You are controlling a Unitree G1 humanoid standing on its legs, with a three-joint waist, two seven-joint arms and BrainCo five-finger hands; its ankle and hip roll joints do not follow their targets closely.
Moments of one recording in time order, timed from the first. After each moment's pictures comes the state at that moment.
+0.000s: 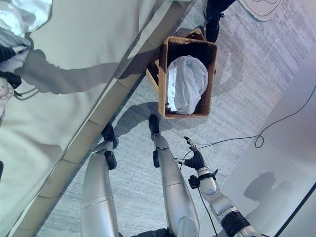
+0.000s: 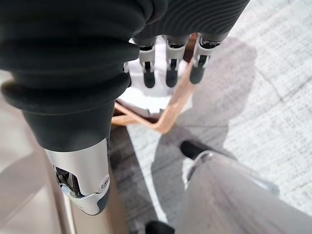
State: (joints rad) left arm -1.10 1.04 -0.45 1.01 0.04 -0.18 0.45; right arm -0.13 -0.39 0.47 0.42 0.11 -0.27 -0.25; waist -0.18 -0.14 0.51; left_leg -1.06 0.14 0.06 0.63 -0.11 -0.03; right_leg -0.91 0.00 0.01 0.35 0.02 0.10
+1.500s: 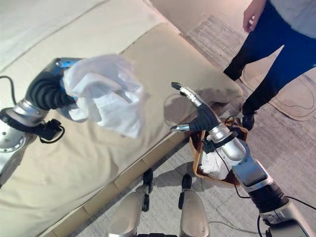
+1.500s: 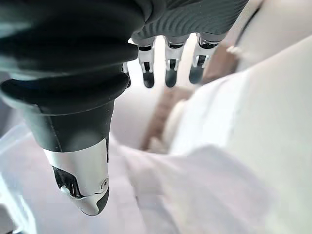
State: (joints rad) left arm -0.39 1.10 -0.17 -0.30 -0.55 -0.36 -0.17; right arm -0.34 -0.70 0.32 -0.18 0.23 -0.28 0.09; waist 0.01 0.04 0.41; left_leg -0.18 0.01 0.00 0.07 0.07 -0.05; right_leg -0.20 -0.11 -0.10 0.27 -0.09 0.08
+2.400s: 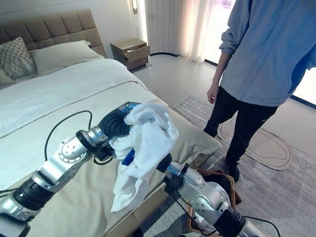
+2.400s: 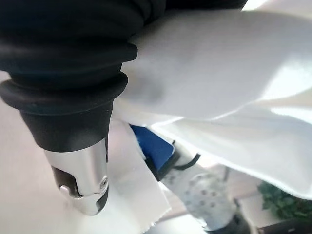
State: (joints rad) left arm -0.40 0.75 -0.47 -0.23 -0.42 -0.28 -0.17; right arm -0.21 -0.41 0.66 -0.19 0.90 -0.05 0.28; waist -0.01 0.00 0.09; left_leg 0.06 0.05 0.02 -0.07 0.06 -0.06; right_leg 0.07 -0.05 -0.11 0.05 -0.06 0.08
